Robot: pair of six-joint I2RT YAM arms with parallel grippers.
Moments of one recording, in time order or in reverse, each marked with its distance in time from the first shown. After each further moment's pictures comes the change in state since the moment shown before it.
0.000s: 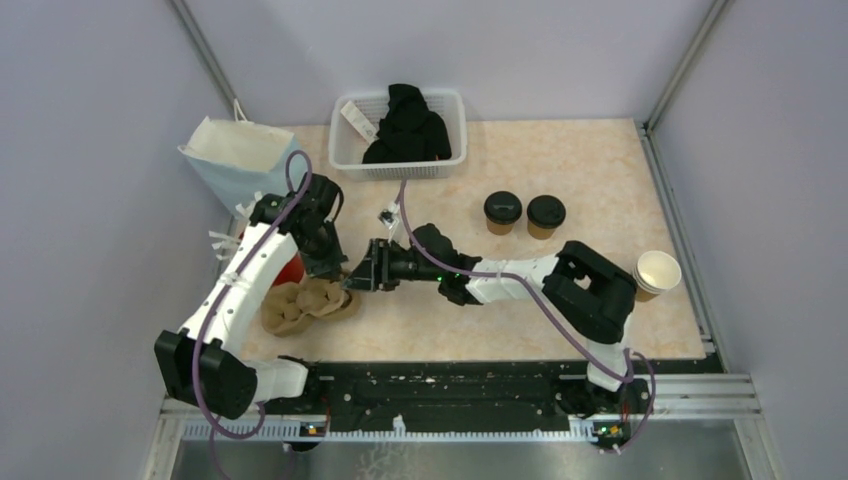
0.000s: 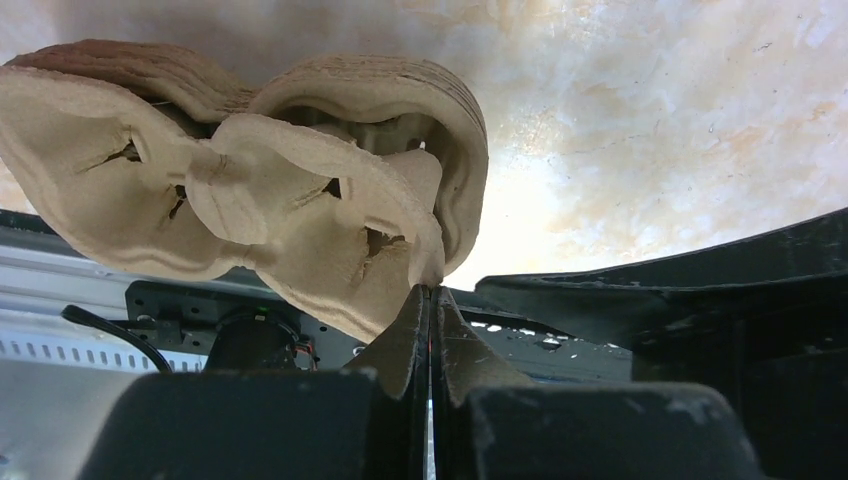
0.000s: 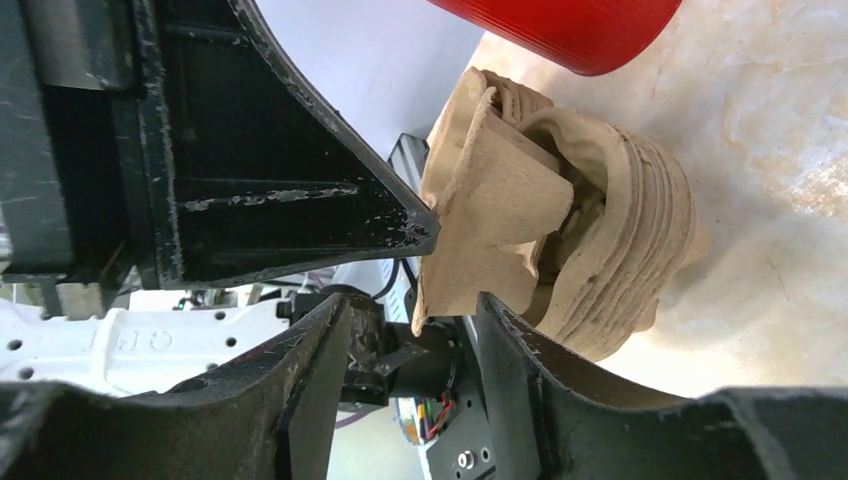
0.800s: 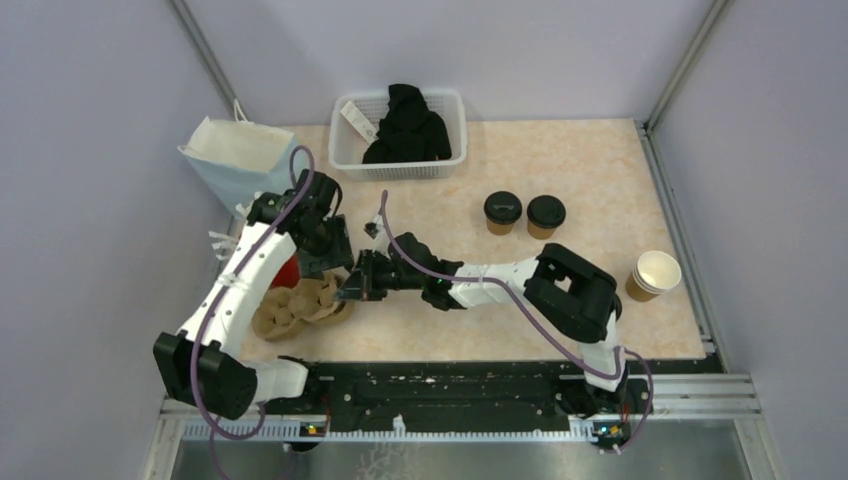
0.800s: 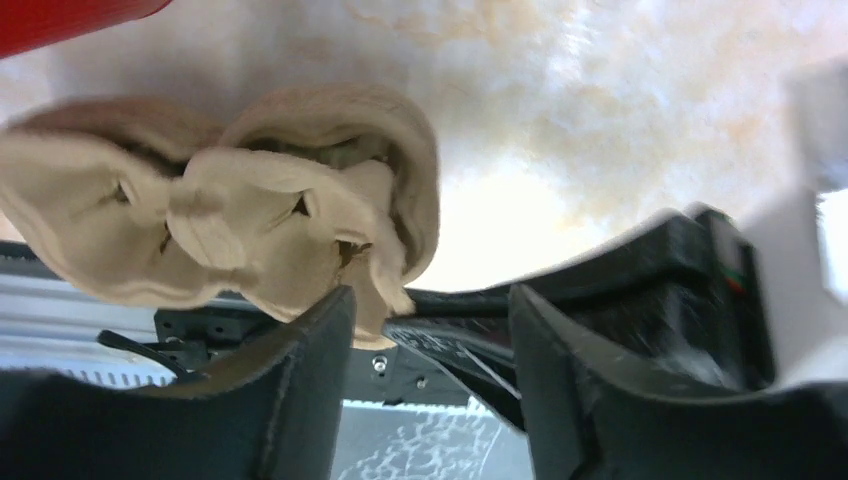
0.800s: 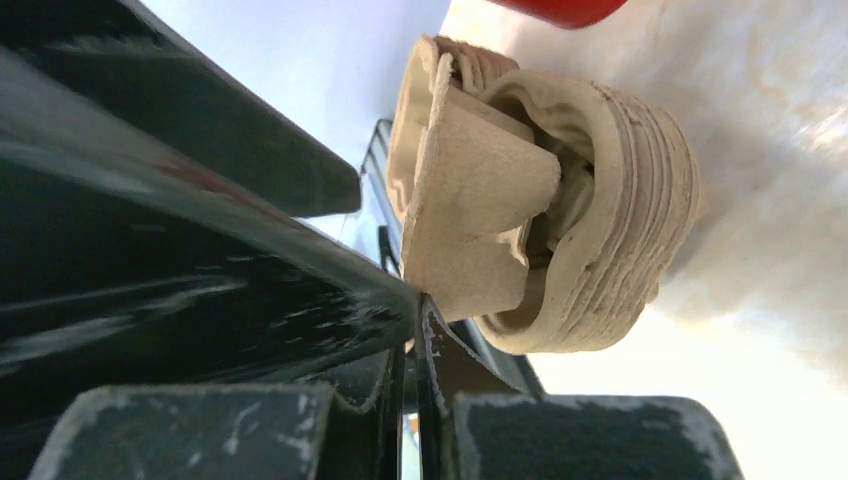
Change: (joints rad) left arm 0.002 0.000 -0.005 0.018 -0.001 0.074; right arm 0.074 0.096 0.108 -0.105 0.102 0.040
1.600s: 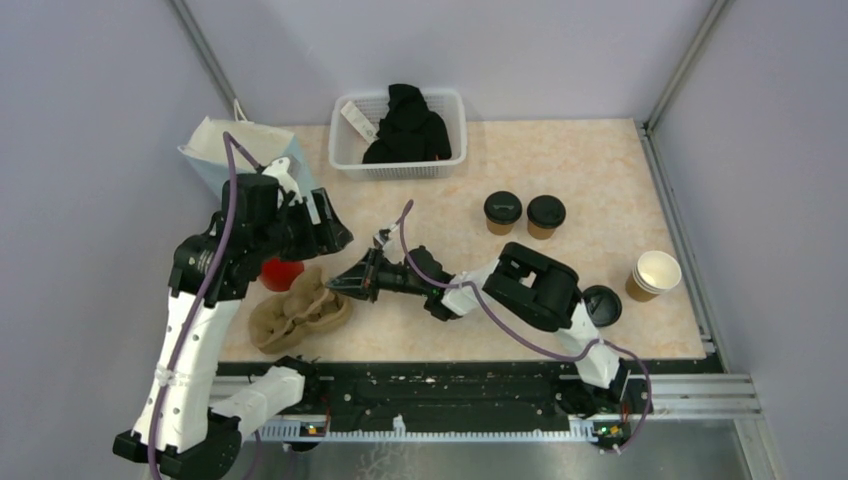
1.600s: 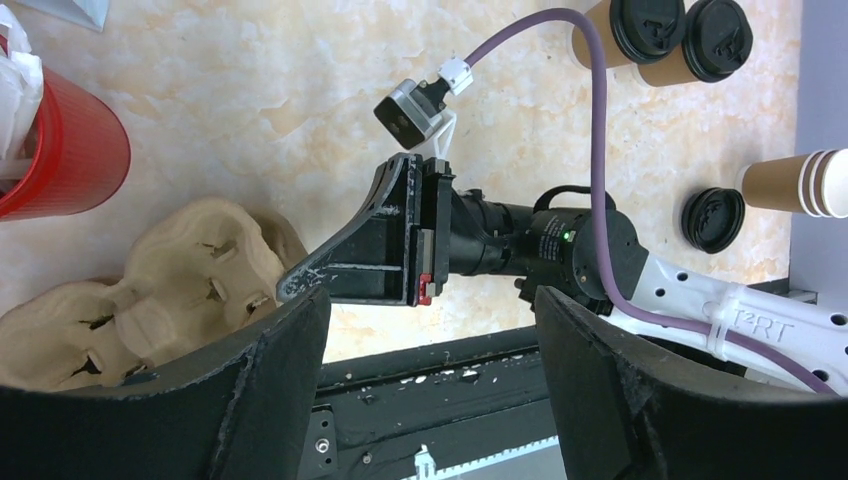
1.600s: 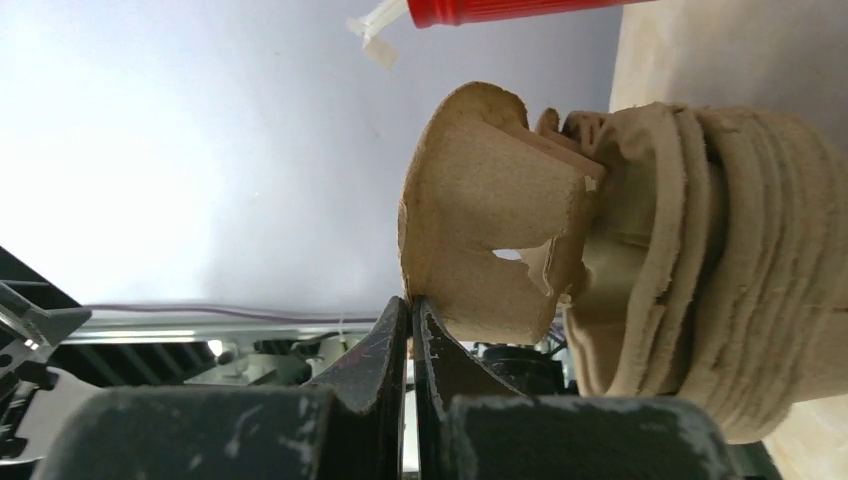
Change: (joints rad) left arm -0.003 -0.291 0.226 0.072 0.152 0.082; right arm -0.033 0.230 -0.053 0.617 -0.058 0.676
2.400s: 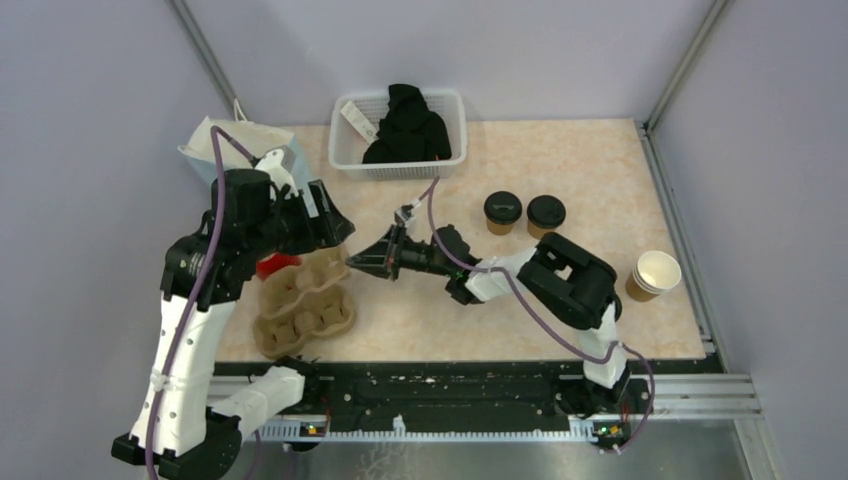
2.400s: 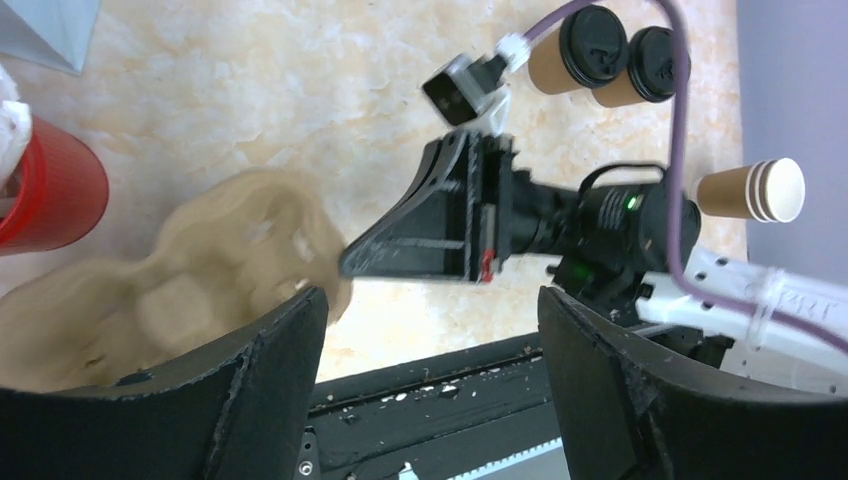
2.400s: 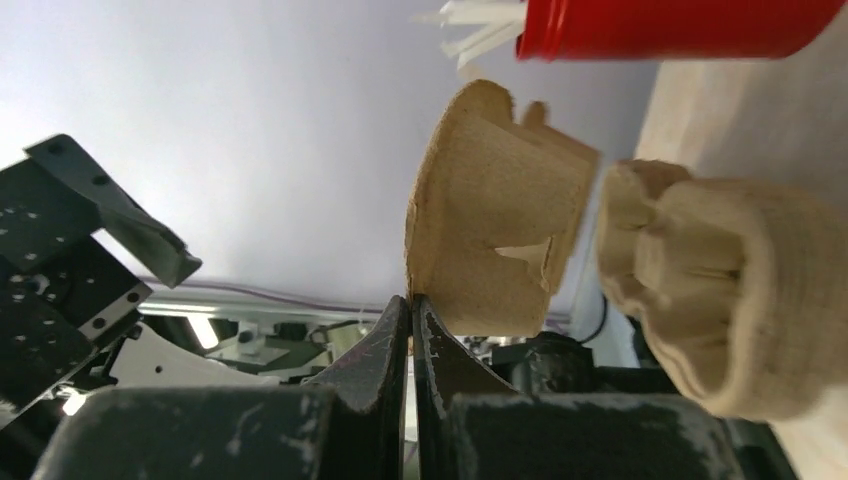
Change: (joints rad) left arm 0.000 -0.002 0.055 0.024 0.023 -0.005; right arm -0.095 -0.167 -0.102 0.011 -0.070 -0.036
